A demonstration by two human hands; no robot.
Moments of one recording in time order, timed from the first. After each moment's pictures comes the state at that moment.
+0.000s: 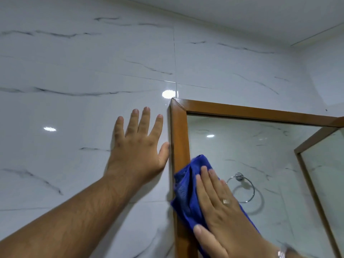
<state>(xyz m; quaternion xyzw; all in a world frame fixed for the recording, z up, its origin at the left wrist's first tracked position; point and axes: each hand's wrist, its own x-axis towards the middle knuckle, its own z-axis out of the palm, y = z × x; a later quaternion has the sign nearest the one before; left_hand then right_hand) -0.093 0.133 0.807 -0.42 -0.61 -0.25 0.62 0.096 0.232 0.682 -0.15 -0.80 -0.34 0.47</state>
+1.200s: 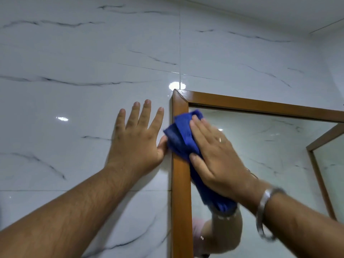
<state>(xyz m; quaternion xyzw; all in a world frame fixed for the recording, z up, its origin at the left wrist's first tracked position) -0.093 0.133 0.802 -0.41 -0.63 -0.24 0.62 0.095 0.239 0.774 -0.11 -0.79 -0.30 0.53</state>
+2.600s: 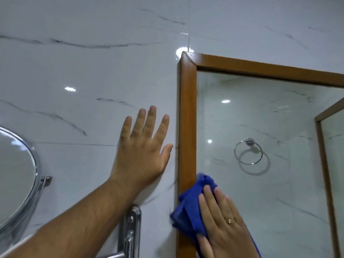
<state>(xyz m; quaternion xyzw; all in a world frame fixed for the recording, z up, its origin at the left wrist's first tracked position) -0.099 0.125 0.699 -0.44 -0.63 -0.22 0.60 0.096 0.237 0.555 -0.14 -0.80 -0.32 0.49</state>
